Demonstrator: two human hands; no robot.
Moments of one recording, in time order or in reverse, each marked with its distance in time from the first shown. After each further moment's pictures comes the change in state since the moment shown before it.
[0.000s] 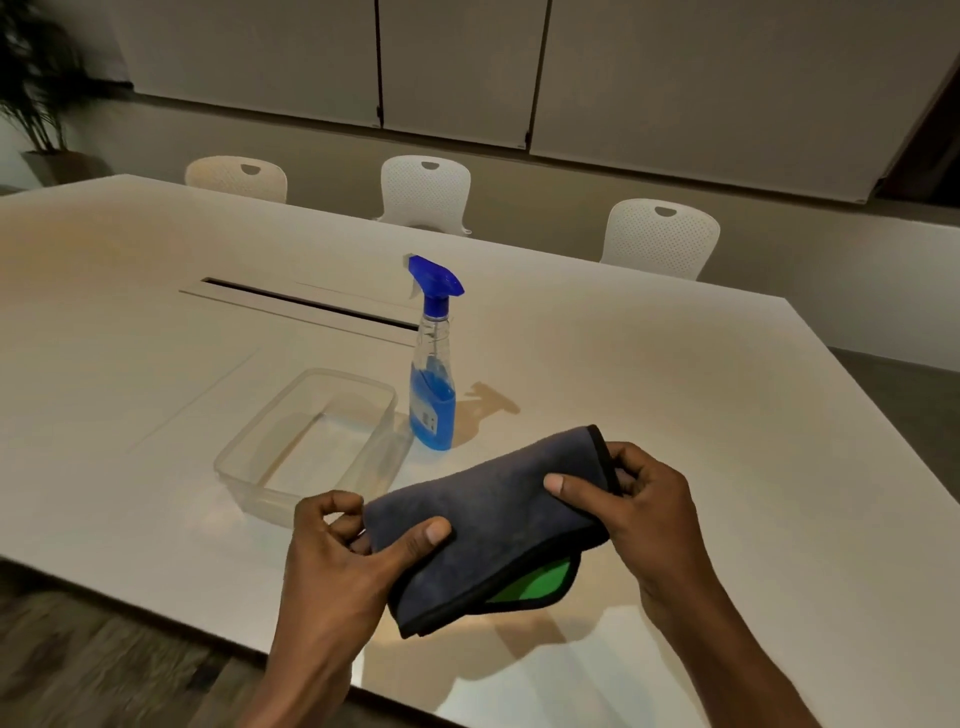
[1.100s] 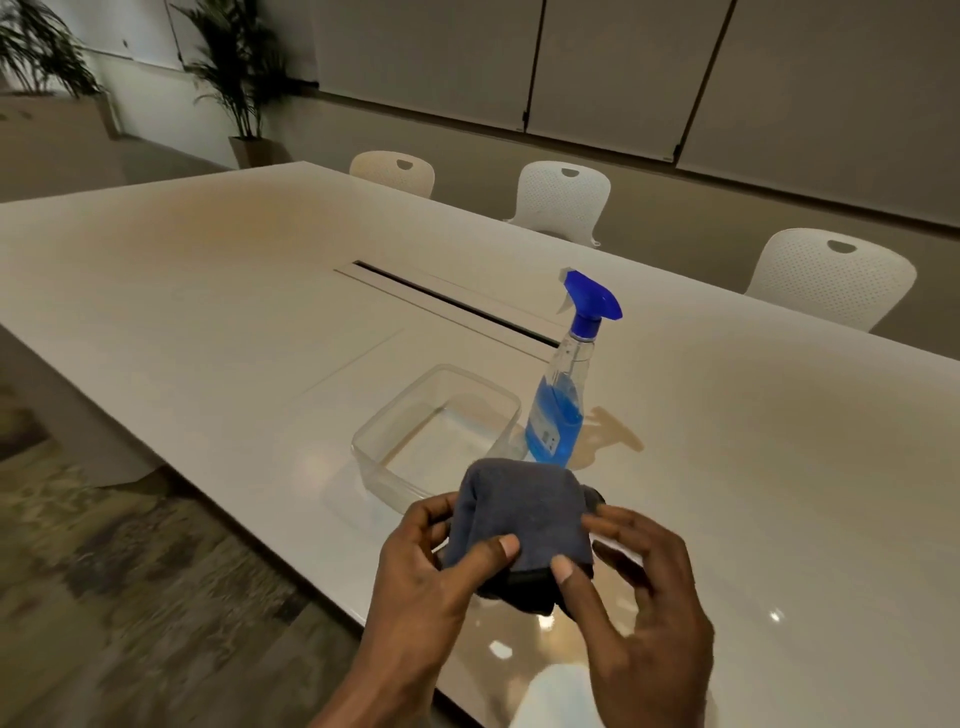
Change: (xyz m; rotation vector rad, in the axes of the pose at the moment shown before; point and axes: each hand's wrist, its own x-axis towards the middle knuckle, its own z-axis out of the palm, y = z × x) left_hand 0.015 -0.020 -0.029 -0.184 0.035 -0.033; right_hand -0.056 -0.002 0.104 0.032 0.009 -0.343
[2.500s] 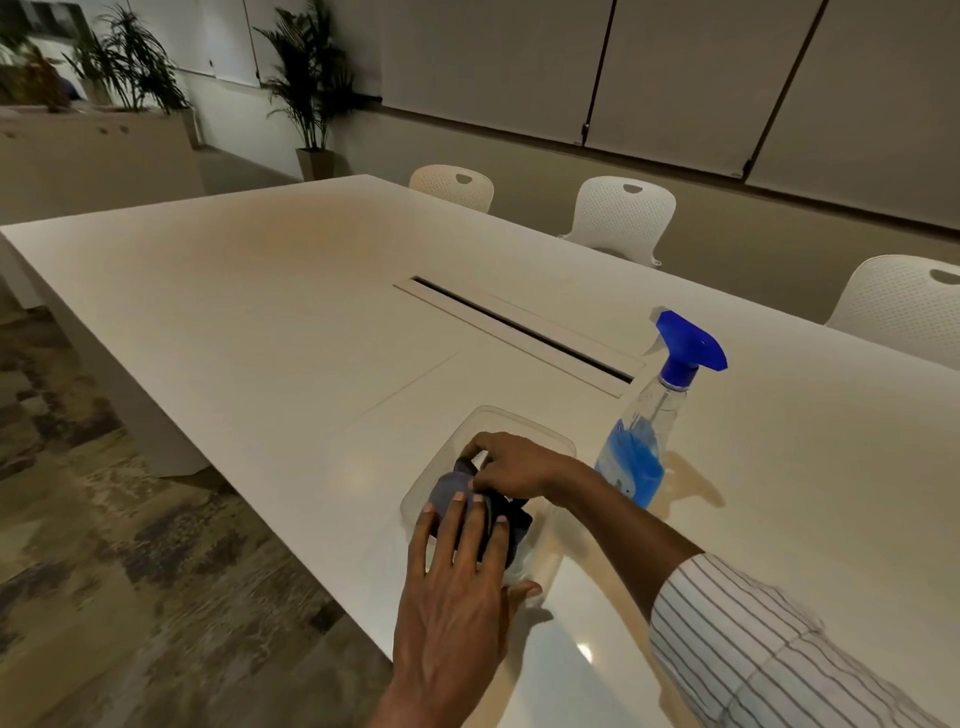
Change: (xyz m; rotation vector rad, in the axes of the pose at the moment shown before) left_hand 0.090 -0.065 -0.037 1.558 0.101 0.601; right_hand 0.174 0.026 0.214 -0.556 -1.225 0.133
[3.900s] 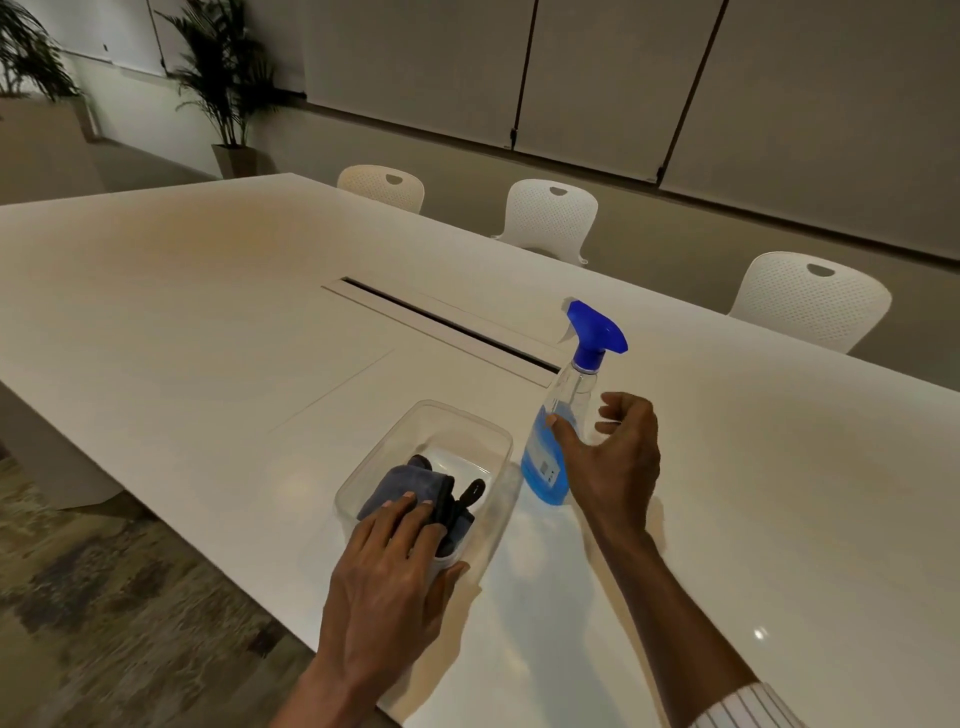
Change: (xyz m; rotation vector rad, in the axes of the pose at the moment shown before) left_hand 0.001 -0.009 -0.006 -0.123 0.402 0.202; right_hand -0.102 0.088 -0.012 0.326 1.312 0.169
